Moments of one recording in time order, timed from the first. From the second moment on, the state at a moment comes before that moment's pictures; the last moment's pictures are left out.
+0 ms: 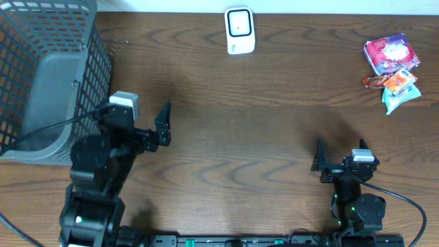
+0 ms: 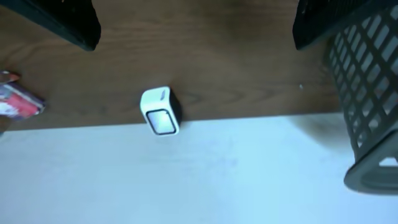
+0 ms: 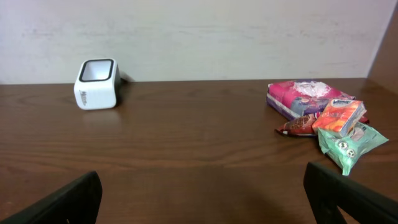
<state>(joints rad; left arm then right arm) -0.17 0.66 0.72 -0.26 0.11 -0.09 0.00 0.01 0.01 -0.07 0.02 0.01</state>
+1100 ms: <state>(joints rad) -0.17 0.33 0.26 0.08 0.11 -0.08 0.00 0.01 0.01 -0.07 0.02 0.01</state>
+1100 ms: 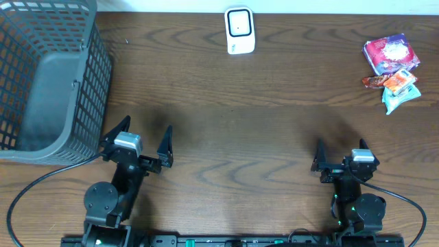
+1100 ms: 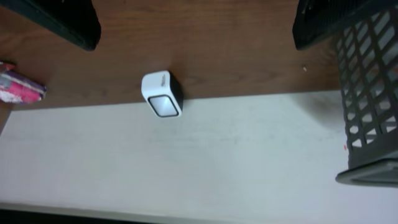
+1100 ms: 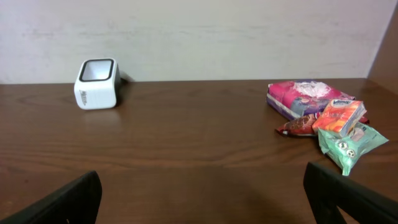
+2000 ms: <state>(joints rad) -0.08 0.14 0.05 0.19 0.11 -0.07 0.00 0.01 0.01 -0.07 0.02 0.01</state>
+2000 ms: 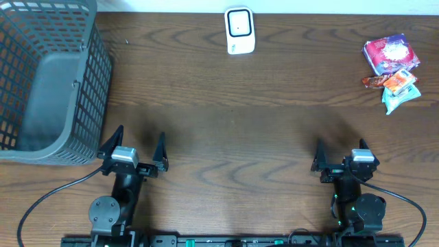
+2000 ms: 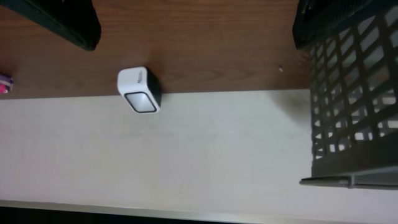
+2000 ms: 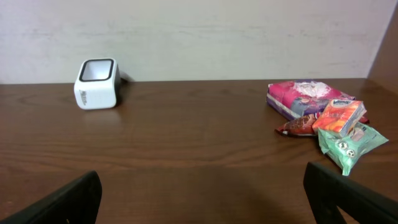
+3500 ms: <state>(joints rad) -0.01 0.01 0.02 -0.11 0.01 -0.06 0.00 0.01 0.01 -0.07 0.02 0.01</state>
